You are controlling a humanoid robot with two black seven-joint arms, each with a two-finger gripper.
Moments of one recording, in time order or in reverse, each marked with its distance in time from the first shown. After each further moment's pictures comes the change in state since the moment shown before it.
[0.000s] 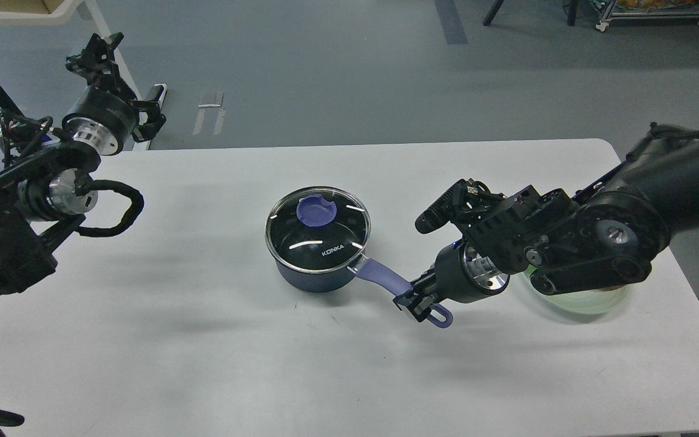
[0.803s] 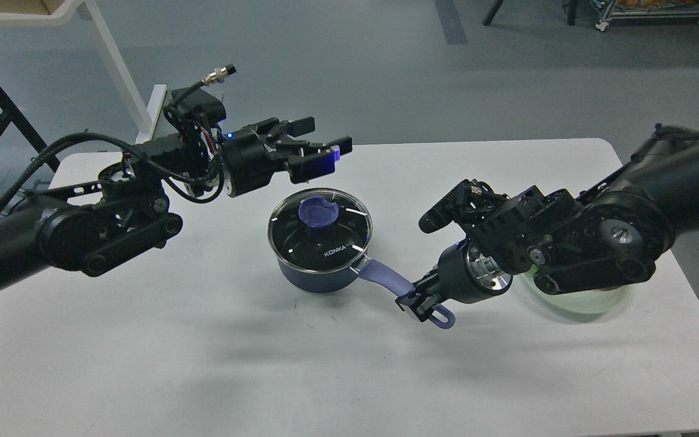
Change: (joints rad) left arm -0.095 -0.029 0.233 -0.343 1.669 0.256 -0.018; right arm -0.009 -0.019 -0.001 -0.002 -0.002 0.003 0.003
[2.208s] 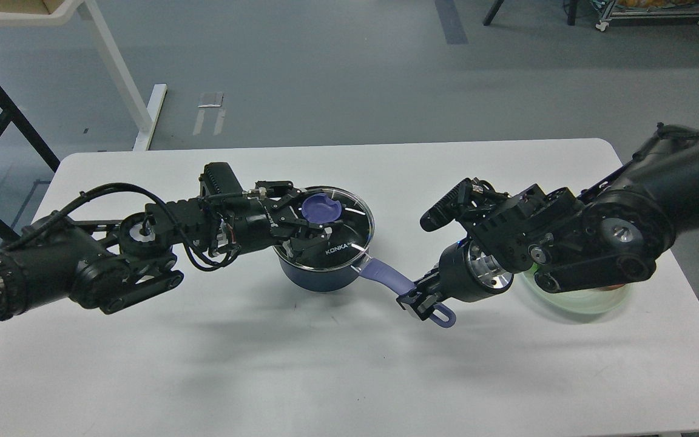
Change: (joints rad) left arm -0.001 -0.091 0.313 0.182 0.078 0.246 -0.041; right arm -0.001 -0.001 0.001 -0.010 -0.001 0.000 0.003
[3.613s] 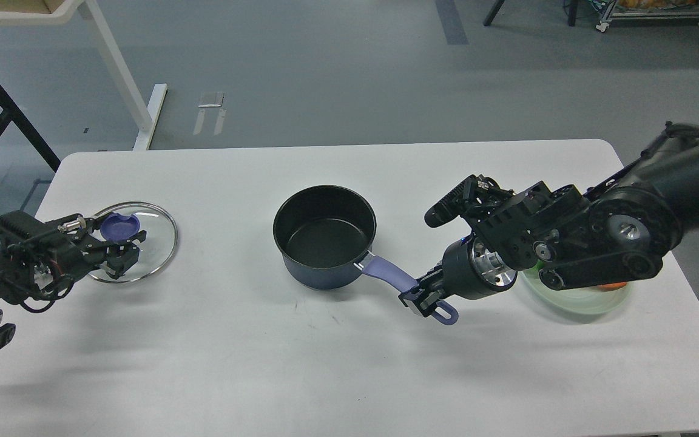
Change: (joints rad) left arm 0.321 0.239 -0.001 0.427 -0.185 0.107 -0.034; right arm -0.002 -0.023 0.003 0.003 -0.001 0.015 0.005
